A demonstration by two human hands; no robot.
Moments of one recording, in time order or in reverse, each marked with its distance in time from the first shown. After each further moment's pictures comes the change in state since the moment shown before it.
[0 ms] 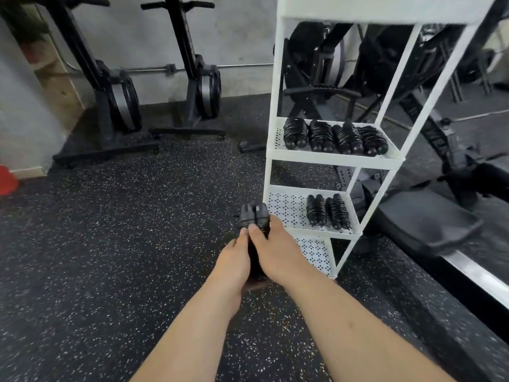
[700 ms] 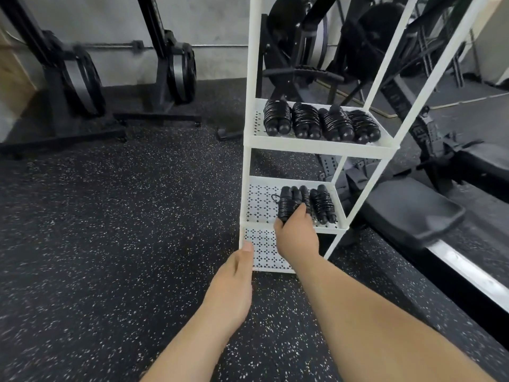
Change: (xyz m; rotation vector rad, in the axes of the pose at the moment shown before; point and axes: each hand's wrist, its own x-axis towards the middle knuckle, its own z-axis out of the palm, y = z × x) left_hand 0.025 -0.041 0.015 0.470 -0.150 0.212; right_hand 0.117 0.109 -0.023 -0.407 0.344 0.156
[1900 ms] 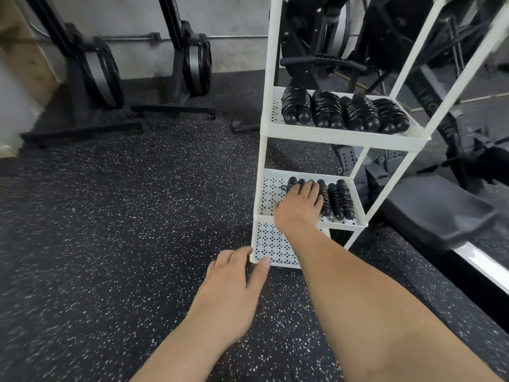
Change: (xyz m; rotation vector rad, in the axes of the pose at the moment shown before) left_hand -0.012 -0.008 -0.024 0.636 0.000 0.138; right_hand 0.056 -0.026 0.043 -0.420 0.004 -0.055
